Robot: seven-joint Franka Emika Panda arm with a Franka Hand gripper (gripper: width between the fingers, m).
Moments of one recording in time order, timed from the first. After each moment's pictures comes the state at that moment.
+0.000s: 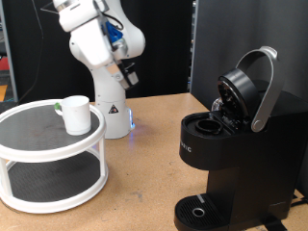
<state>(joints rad) 0.07 -0.40 -0.35 -2.38 0.41 2.07 -0.97</state>
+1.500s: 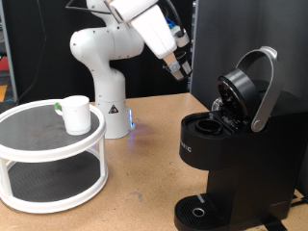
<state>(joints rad) 0.17 -0.28 -0.26 -2.23 0.56 2.05 -0.96</state>
